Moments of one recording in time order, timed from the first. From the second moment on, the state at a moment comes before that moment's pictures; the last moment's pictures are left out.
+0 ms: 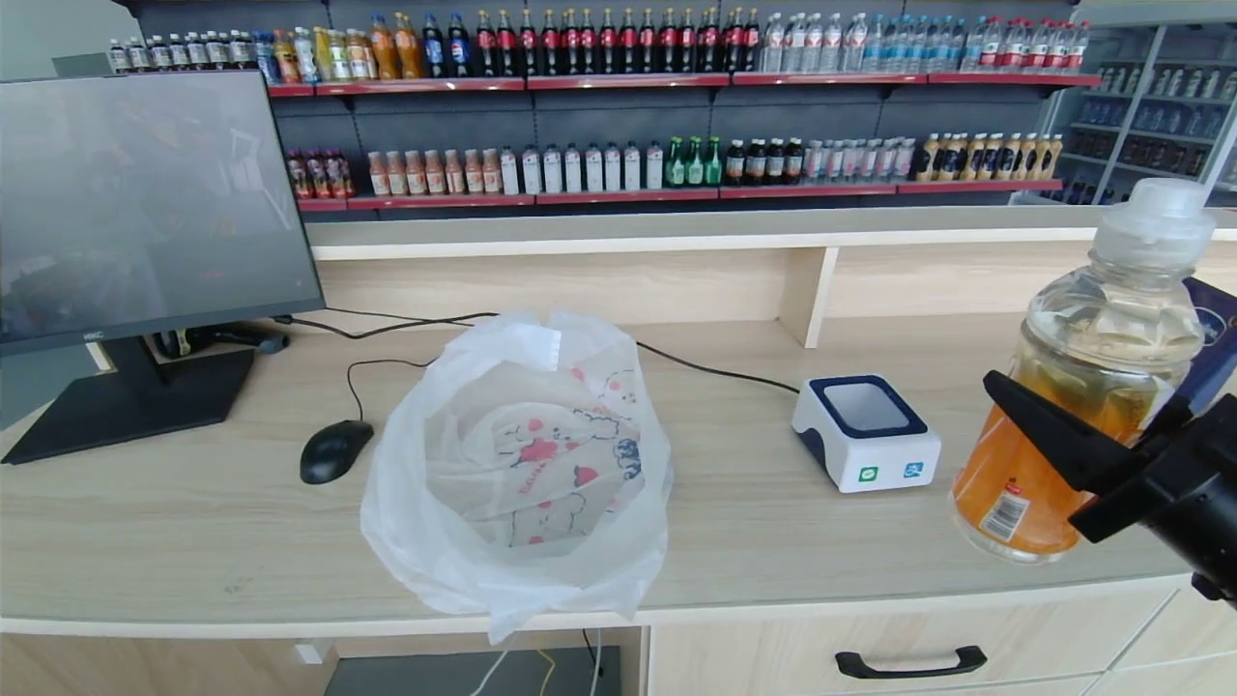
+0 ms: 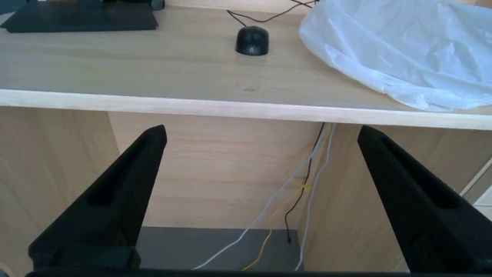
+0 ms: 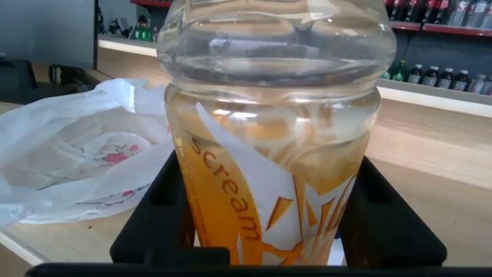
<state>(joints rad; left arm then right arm) 0.00 0.00 0.00 0.00 0.00 0.00 0.29 1.39 -0.13 -1.57 0.19 -0.08</state>
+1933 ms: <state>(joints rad) 0.00 0.00 0.00 0.00 0.00 0.00 0.13 1.87 -0.73 -1.57 0.63 -0.64</state>
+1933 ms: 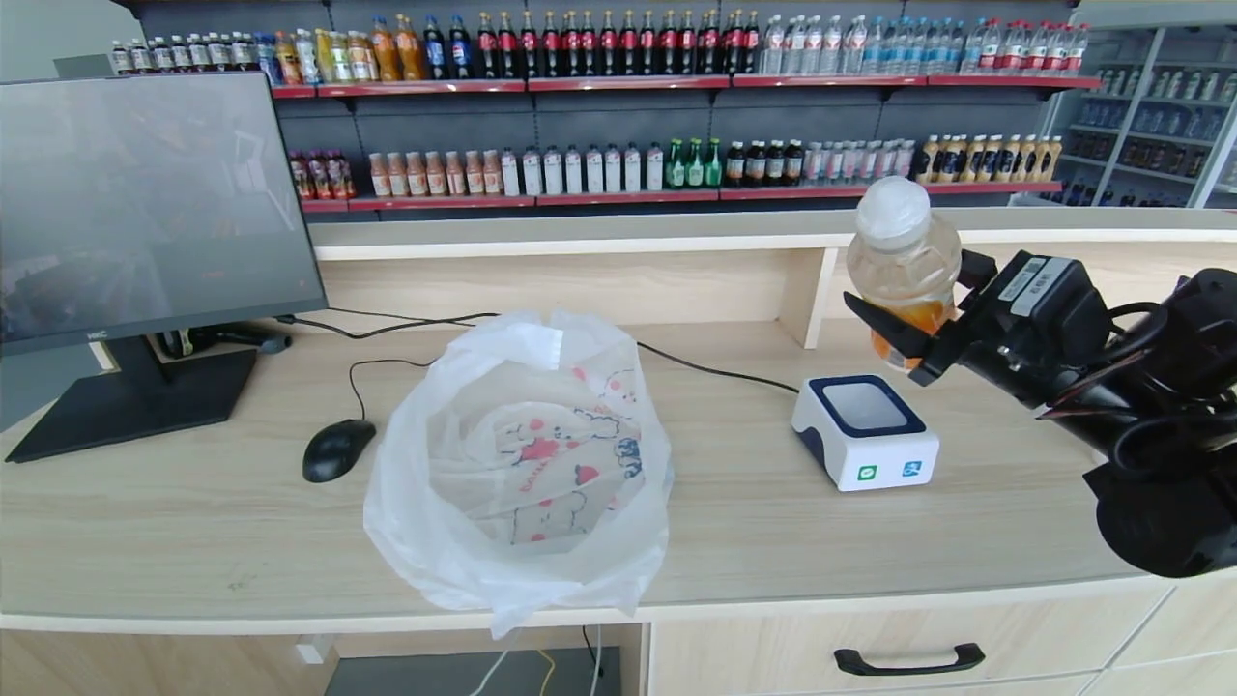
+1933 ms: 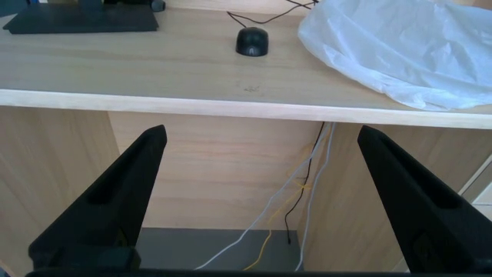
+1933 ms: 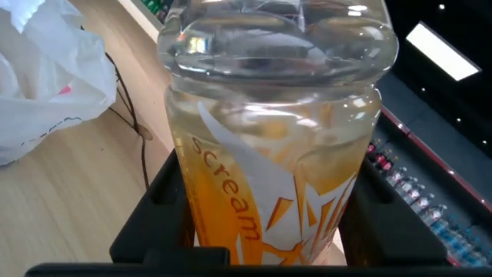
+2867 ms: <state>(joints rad) 0.00 0.00 0.00 0.00 0.00 0.00 0.12 1.95 -0.74 -1.57 0.83 -0.84</state>
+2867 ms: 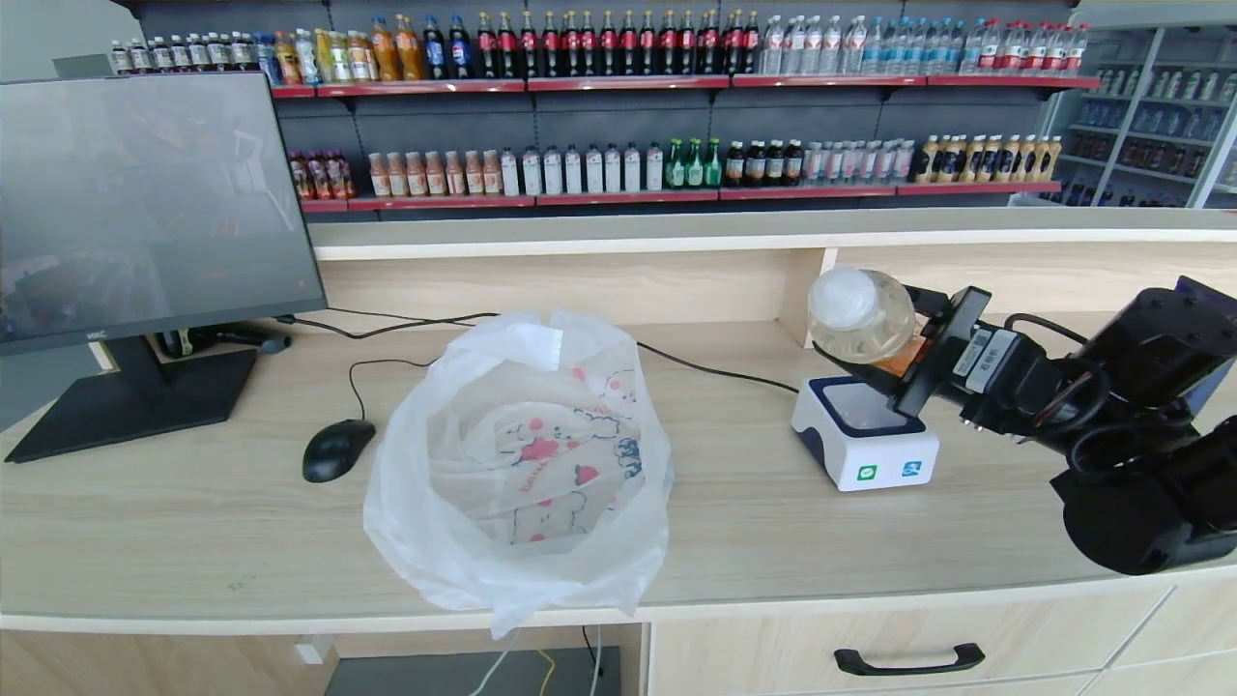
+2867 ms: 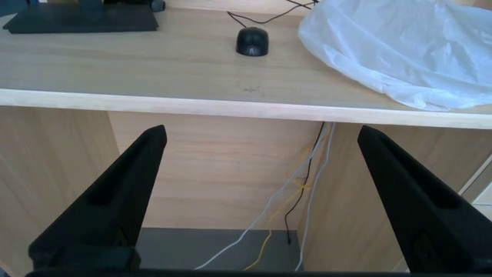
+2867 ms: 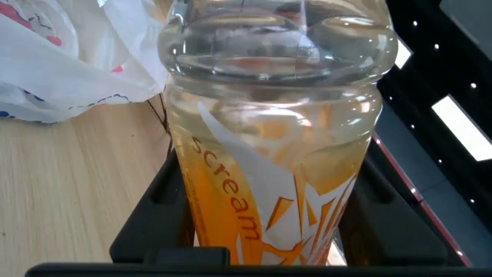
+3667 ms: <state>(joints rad) 0.00 0.00 0.00 0.00 0.00 0.00 0.12 1.97 -0.70 -1.57 0.86 -0.90</state>
